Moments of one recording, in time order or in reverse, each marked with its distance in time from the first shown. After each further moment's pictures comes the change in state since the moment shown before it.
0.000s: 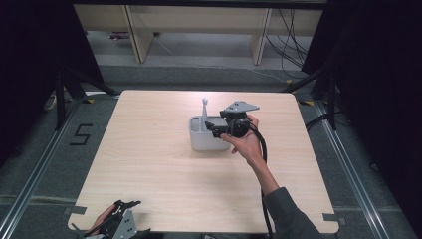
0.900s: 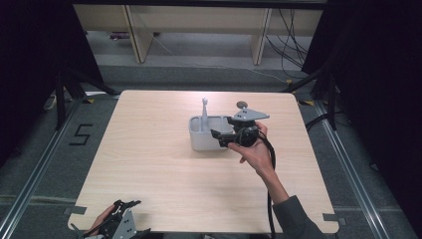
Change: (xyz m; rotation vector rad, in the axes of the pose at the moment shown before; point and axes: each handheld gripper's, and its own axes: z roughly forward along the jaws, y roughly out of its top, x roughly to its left) left arm 0.000 0.001 -0.003 -0.006 -0.006 0.010; right arm 0.011 -0.011 -0.035 0.009 -0.009 0.019
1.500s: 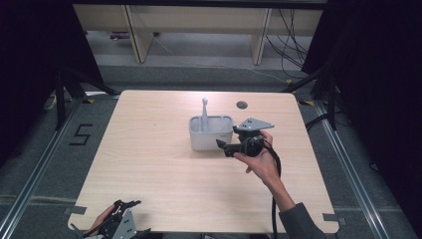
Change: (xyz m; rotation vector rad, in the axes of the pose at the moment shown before) left arm 0.000 0.000 0.000 -0.005 0.008 0.005; right arm 0.002 -0.023 -0.016 0.055 -0.009 -0.003
